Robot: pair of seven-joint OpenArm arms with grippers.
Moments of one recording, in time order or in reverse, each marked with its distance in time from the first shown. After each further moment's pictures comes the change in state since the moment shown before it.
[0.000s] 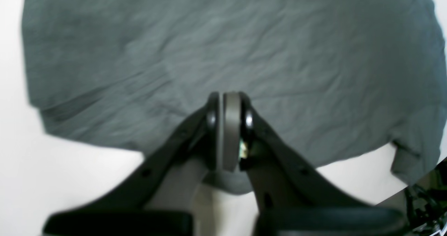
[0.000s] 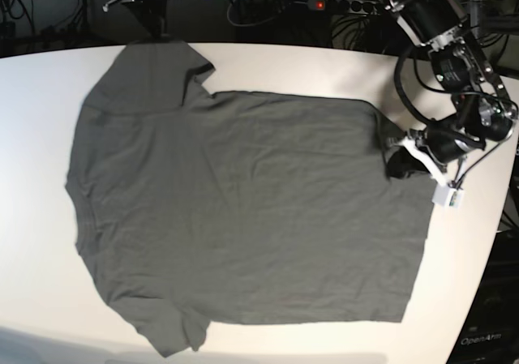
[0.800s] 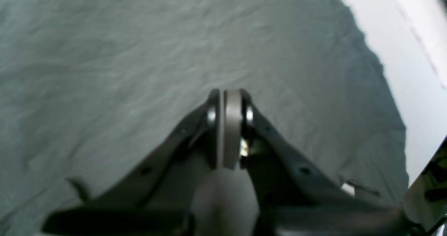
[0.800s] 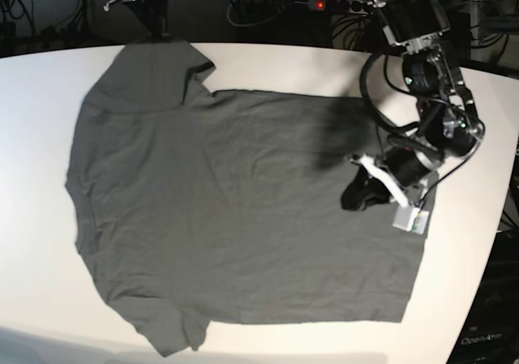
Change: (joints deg) left arm 1.2 0.8 12.9 0.0 -0.1 3.3 -18.2; right arm -0.2 -0.1 0.0 0.0 0.0 0.0 0.0
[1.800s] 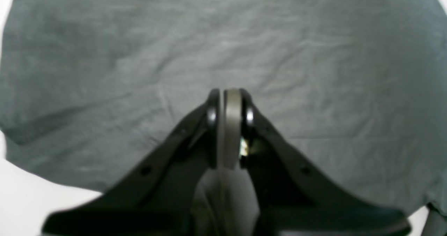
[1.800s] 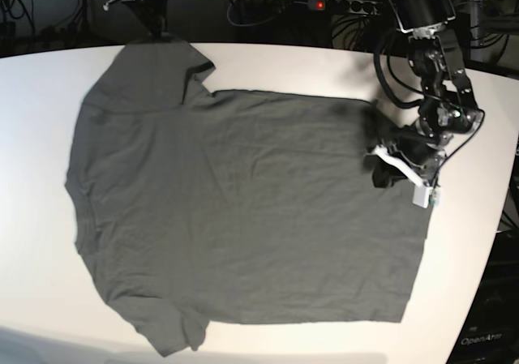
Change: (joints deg) left arm 2.9 -1.9 -0.5 -7.4 13.3 7.5 -12.0; right arm -0.3 0.0 0.0 0.1 0.0 0.0 0.0
